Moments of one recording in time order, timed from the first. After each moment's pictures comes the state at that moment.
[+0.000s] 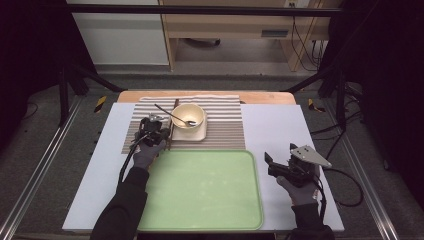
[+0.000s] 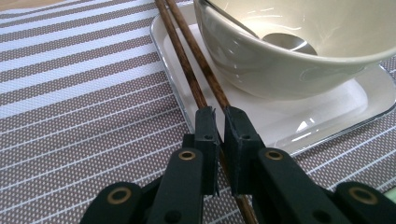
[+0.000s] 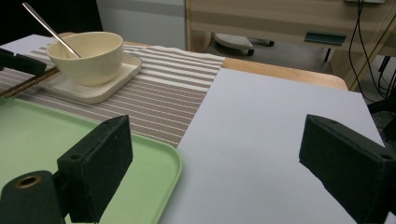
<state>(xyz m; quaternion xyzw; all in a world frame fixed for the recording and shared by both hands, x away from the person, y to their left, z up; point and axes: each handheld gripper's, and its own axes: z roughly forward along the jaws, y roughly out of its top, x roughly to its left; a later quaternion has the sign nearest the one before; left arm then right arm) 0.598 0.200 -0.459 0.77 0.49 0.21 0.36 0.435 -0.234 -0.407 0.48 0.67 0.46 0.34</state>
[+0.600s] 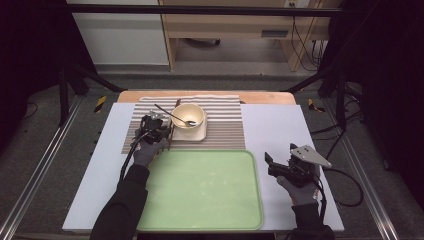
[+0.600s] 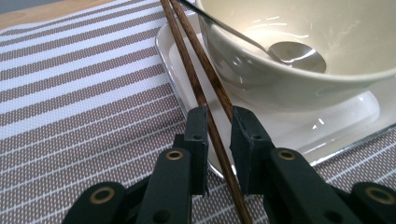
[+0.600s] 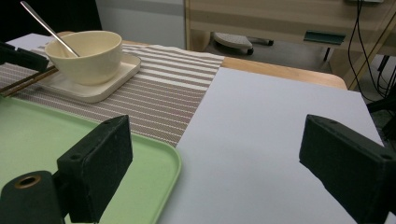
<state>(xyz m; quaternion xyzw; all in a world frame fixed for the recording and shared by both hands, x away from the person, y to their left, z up) 0.606 0.197 -0.455 0.77 0.48 0.23 0.35 0.435 -0.234 -0.407 0.48 0.67 0.46 0.34</state>
